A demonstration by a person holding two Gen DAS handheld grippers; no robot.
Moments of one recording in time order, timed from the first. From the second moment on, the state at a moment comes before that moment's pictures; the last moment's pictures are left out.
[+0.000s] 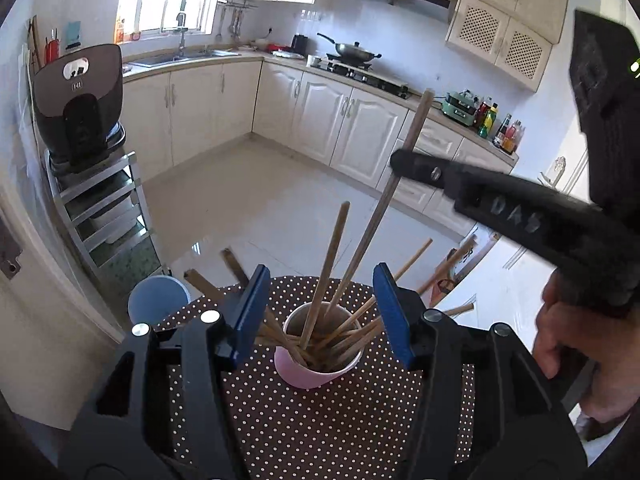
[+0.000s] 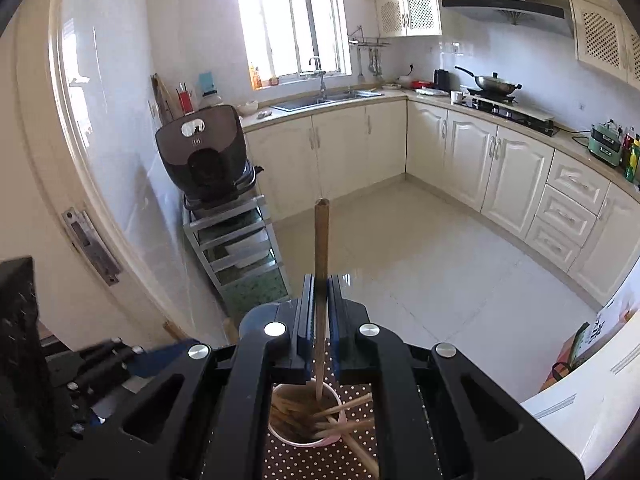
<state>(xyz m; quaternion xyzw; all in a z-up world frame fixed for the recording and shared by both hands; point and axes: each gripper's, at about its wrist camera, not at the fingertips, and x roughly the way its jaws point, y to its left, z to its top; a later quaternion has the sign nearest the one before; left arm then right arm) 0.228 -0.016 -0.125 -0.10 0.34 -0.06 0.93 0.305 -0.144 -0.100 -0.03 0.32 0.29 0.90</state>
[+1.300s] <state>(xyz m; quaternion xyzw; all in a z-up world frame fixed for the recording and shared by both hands) 0.172 -0.001 -0.082 -0.09 0.30 0.00 0.95 0.232 -0.168 -0.082 0.01 0.34 0.28 0.90</state>
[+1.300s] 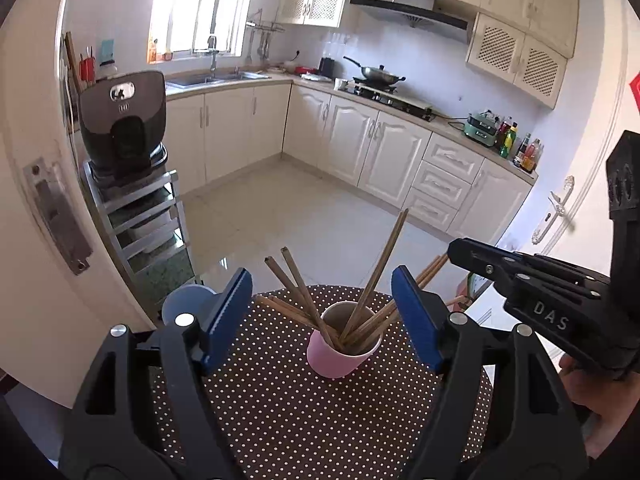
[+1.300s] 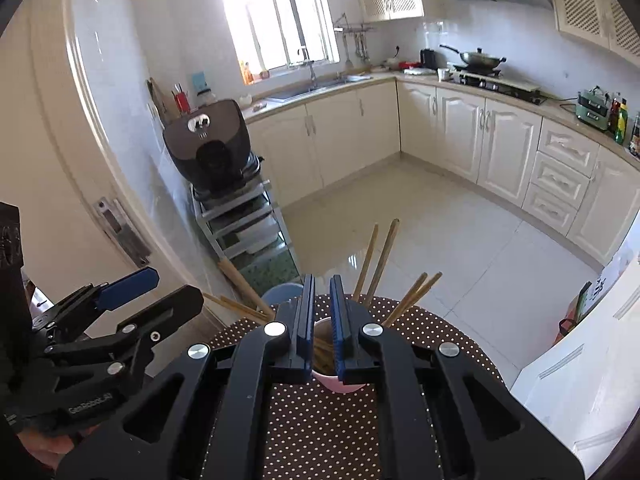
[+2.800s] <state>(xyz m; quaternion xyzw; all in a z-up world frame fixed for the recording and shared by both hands) 0.001 -0.023 0.013 -0.02 0.16 0.00 0.99 0.039 -0.217 -0.012 0.02 0.18 0.19 0.97</state>
